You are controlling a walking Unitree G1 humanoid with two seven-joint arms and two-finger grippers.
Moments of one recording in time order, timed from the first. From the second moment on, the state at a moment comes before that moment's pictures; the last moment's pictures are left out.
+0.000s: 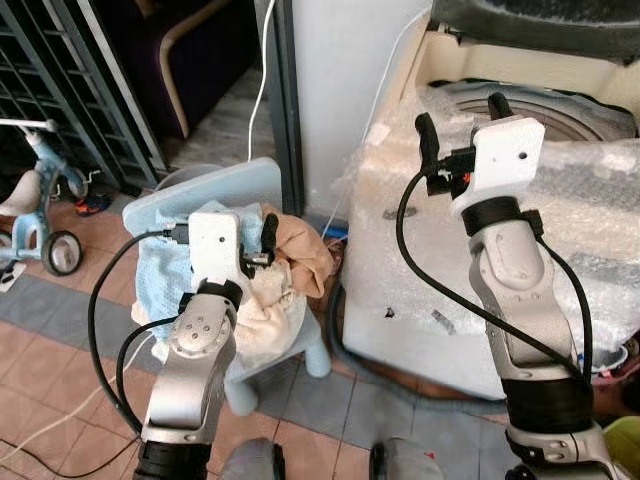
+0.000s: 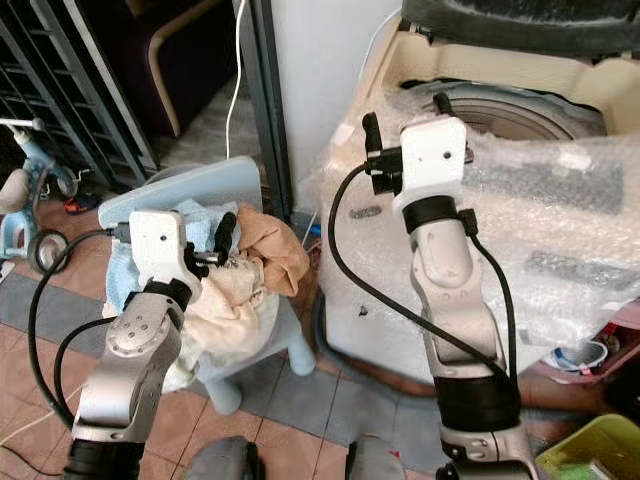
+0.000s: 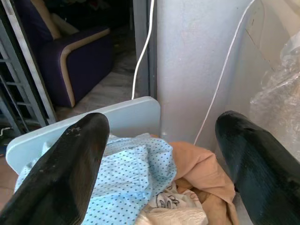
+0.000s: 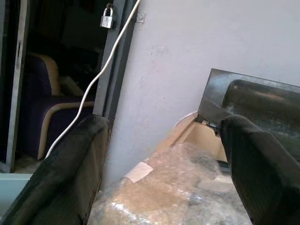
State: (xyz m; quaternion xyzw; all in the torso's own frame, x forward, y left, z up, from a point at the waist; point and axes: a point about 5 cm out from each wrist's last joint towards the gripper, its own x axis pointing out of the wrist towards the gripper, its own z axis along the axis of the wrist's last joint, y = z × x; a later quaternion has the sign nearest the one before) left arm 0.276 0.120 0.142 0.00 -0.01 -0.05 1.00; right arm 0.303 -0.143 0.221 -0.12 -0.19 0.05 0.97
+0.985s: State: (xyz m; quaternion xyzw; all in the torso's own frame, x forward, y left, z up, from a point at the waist) left arm 0.267 0.150 0.115 0.05 0.06 0.06 1.00; right arm 0.303 -0.123 0.114 -0.12 0.05 0.13 0.98
